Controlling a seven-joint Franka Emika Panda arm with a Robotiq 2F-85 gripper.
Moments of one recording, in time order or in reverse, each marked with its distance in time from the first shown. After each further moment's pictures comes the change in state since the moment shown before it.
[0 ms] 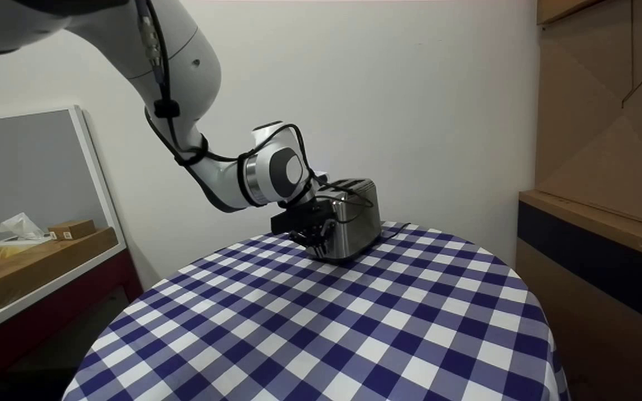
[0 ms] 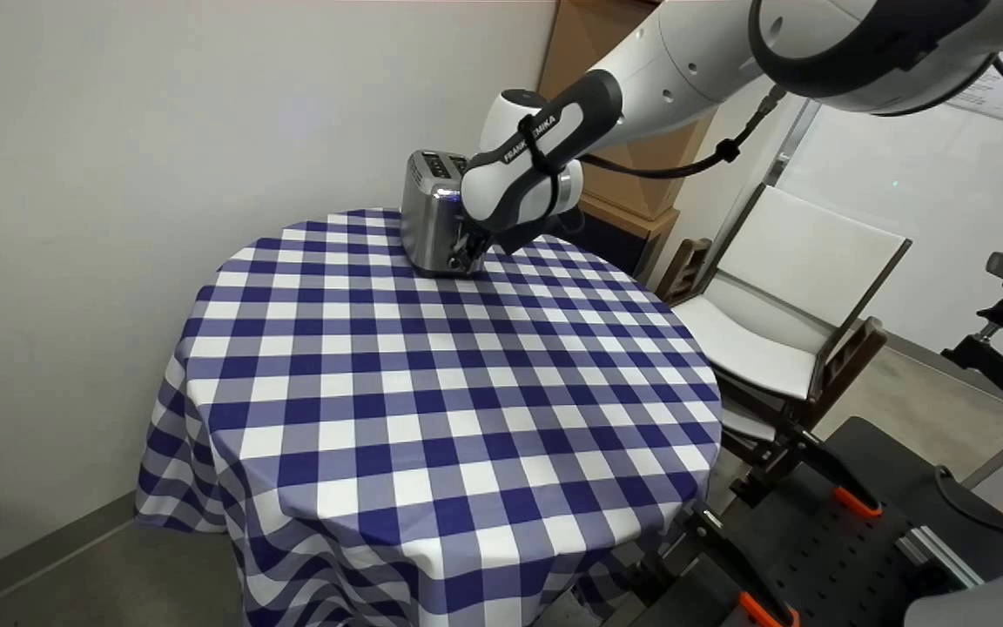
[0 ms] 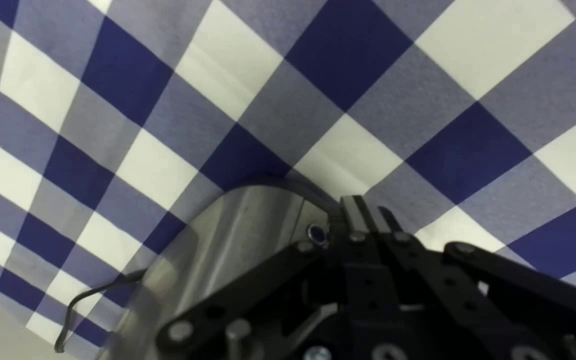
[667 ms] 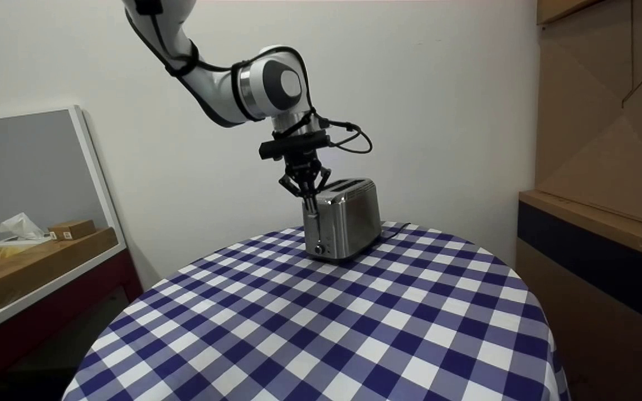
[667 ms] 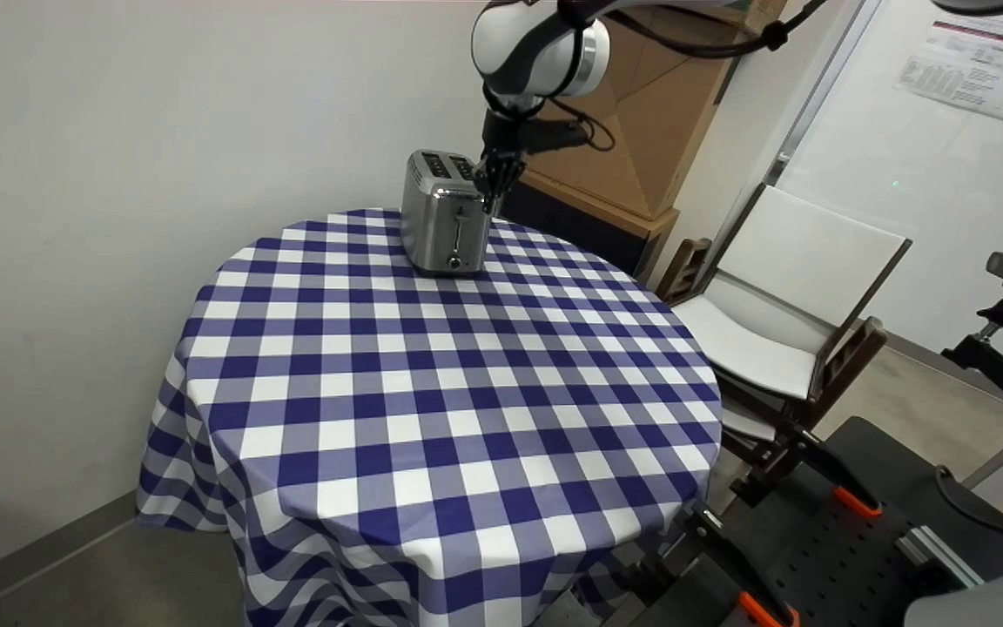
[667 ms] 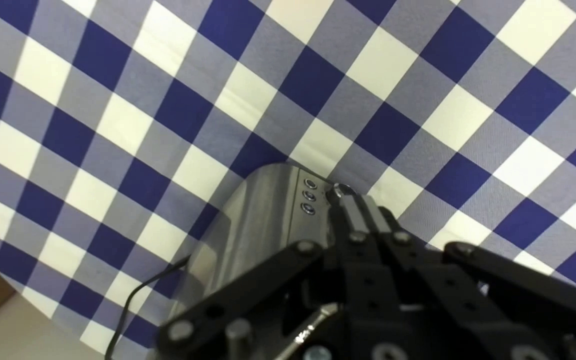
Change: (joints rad) arm -0.033 -0.247 0.043 -0.011 0.081 -0.454 -0.006
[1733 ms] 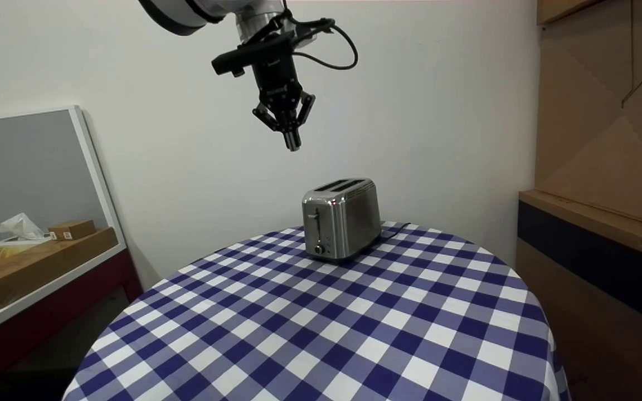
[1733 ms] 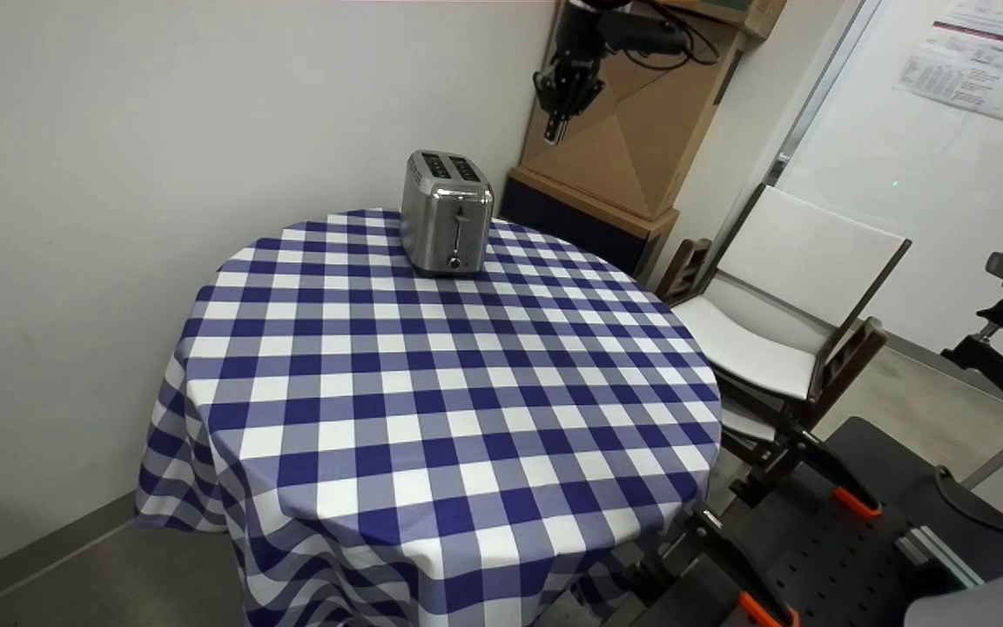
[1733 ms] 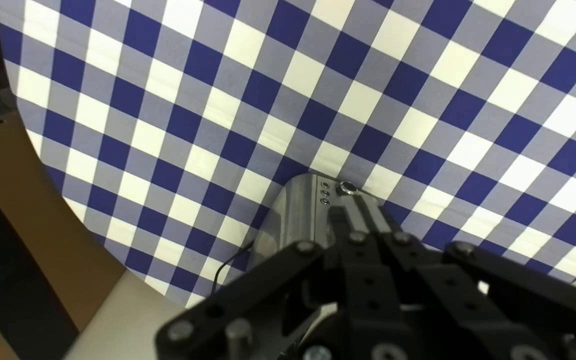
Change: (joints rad) arm 0.003 -0.545 -0.051 -0.540 0.041 0.052 0.103
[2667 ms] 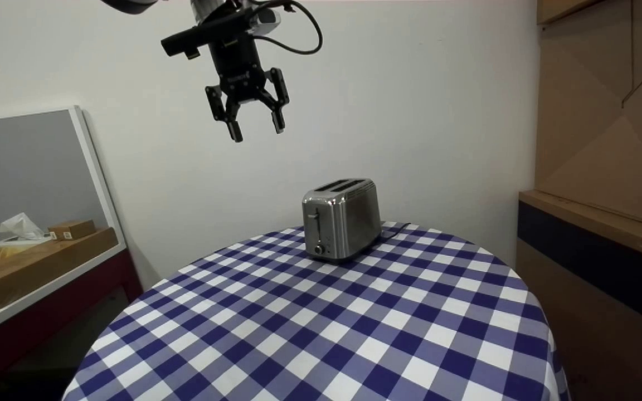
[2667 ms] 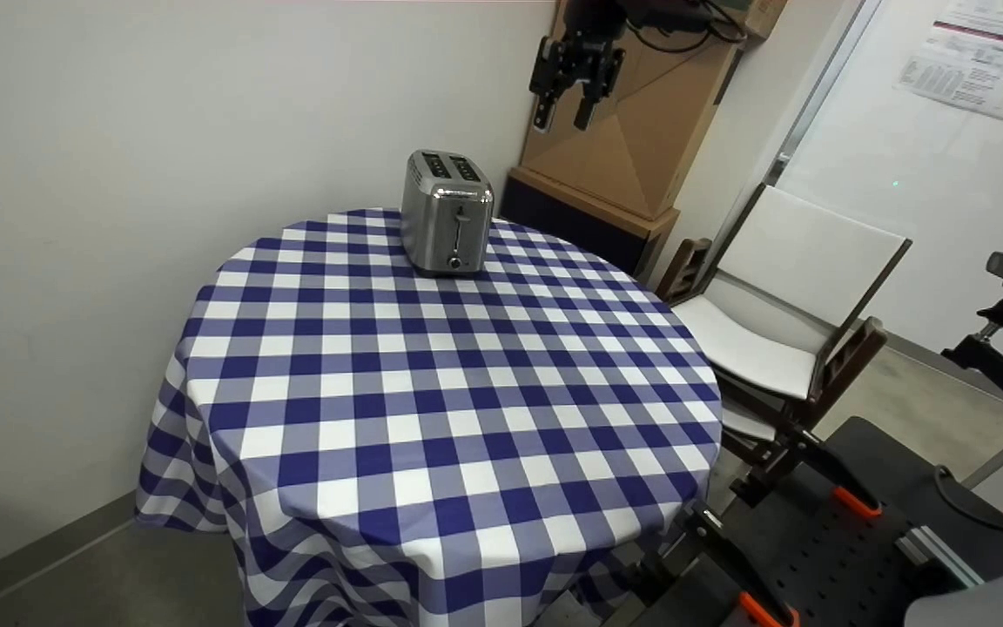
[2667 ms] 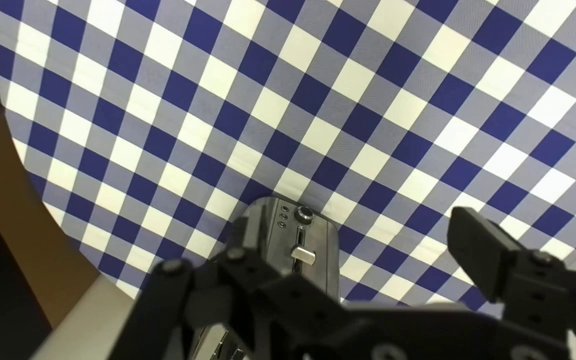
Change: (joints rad) arm 0.059 -0.173 0.000 -0.193 -0.017 0.003 0.001
